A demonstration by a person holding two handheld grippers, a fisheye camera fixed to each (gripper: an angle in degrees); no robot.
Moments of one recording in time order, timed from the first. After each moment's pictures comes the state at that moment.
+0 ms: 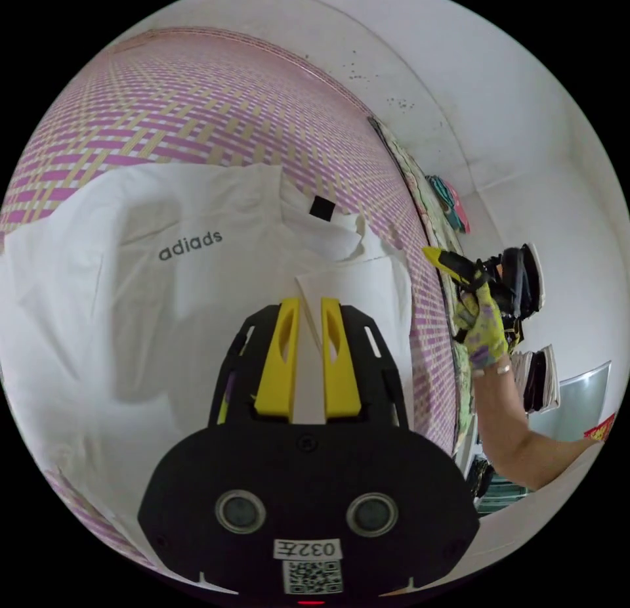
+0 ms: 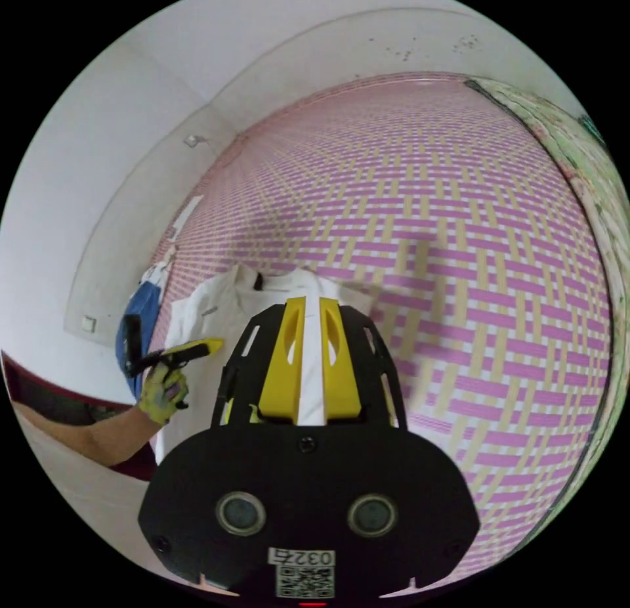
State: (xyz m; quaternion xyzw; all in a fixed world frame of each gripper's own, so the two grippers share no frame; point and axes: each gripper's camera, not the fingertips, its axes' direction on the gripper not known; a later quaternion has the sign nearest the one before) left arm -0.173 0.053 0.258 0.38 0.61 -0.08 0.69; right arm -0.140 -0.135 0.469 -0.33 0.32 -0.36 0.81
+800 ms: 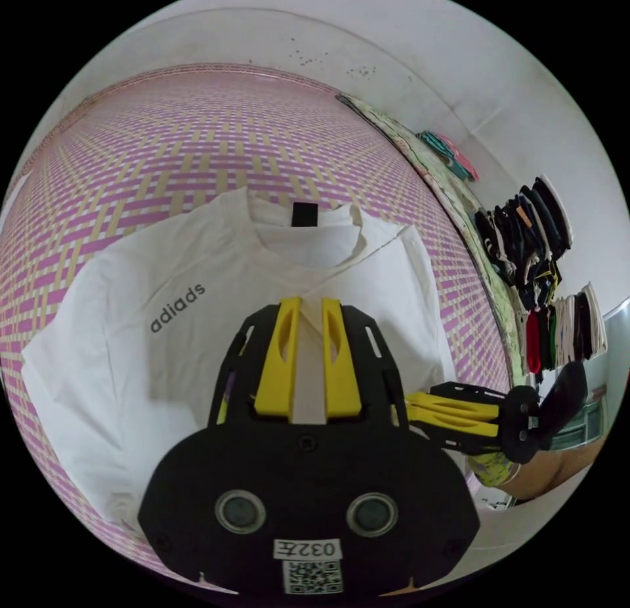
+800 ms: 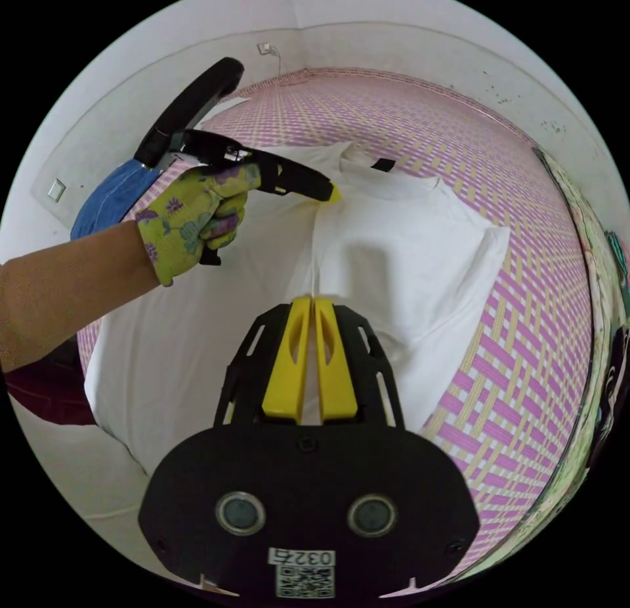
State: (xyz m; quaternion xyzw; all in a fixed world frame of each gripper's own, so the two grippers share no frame) left arm -0.162 0.037 0.196 0.43 0.50 -0.01 0.75; right arm -0.146 0.139 0.436 -0.40 0.36 -0.52 0.67
